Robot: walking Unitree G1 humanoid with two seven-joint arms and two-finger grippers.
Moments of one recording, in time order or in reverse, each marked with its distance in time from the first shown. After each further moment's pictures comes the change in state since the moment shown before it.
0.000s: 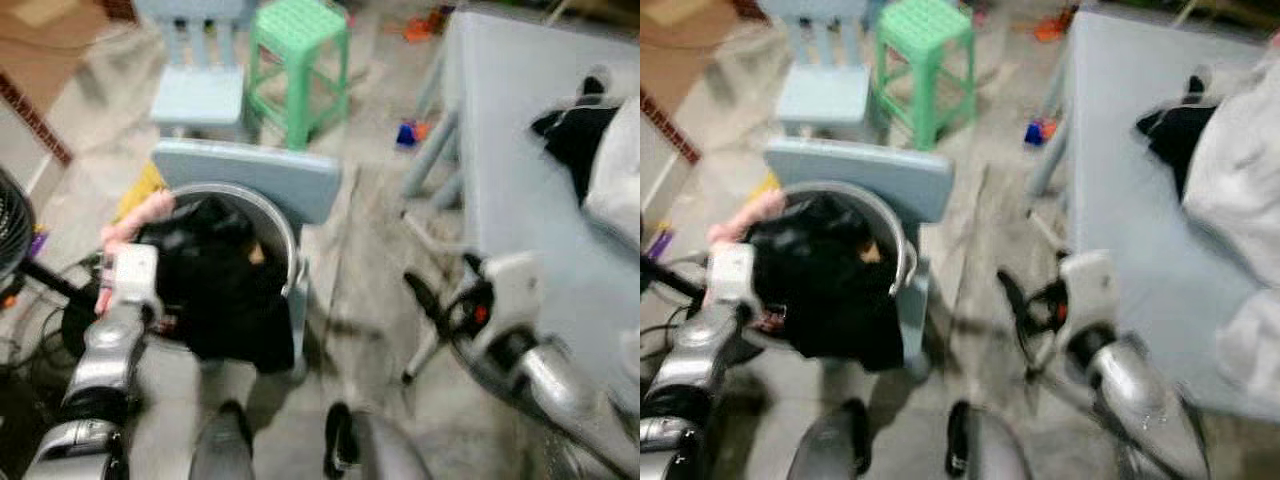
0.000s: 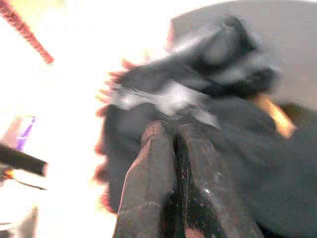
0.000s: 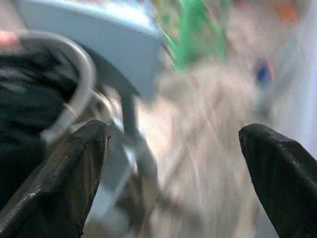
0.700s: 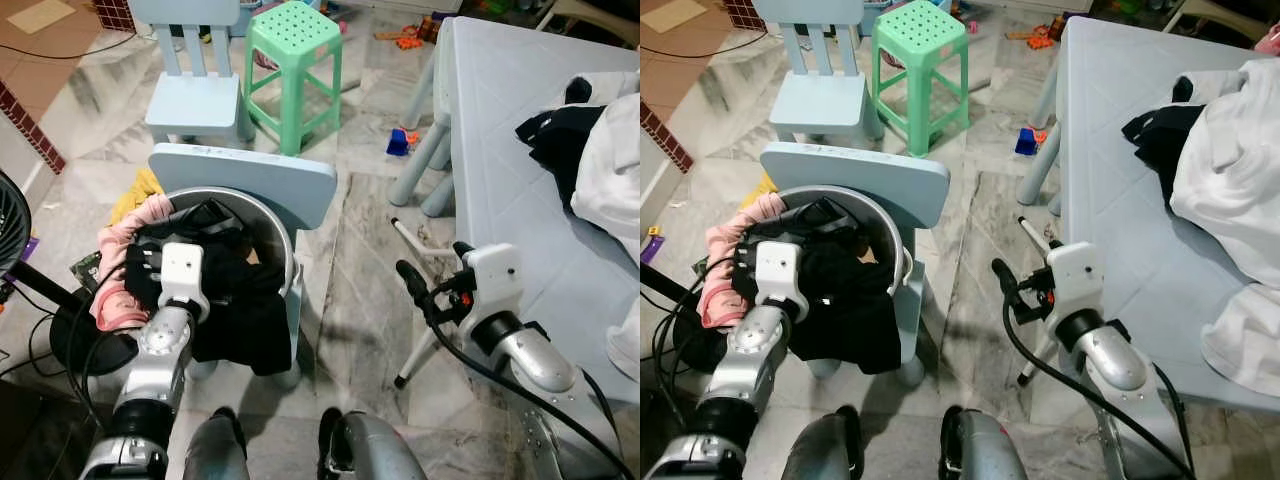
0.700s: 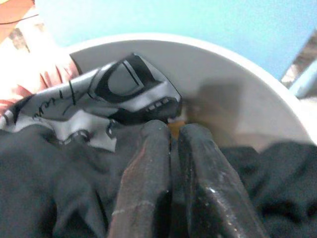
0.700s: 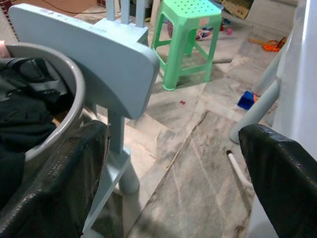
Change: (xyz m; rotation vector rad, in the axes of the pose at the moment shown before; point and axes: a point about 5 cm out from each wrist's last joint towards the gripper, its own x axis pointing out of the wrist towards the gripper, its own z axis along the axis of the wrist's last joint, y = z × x) left arm -0.015 -0.077 0.004 -0.019 -0.128 -0.158; right arm 0.026 -0.001 0.011 -0.104 -0.082 0.033
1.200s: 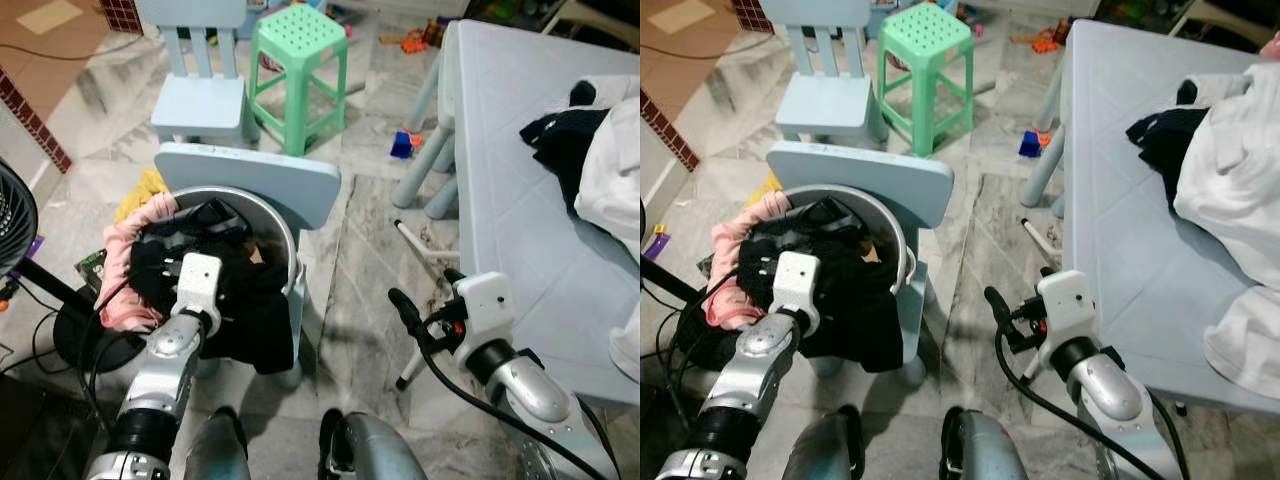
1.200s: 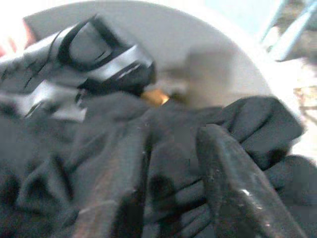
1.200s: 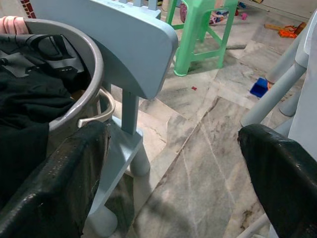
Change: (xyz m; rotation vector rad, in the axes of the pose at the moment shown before) left arm -0.001 -0.018 0.000 0.023 0.119 -0.115; right arm -0.015 0.012 -0.014 -0.001 0.054 0.033
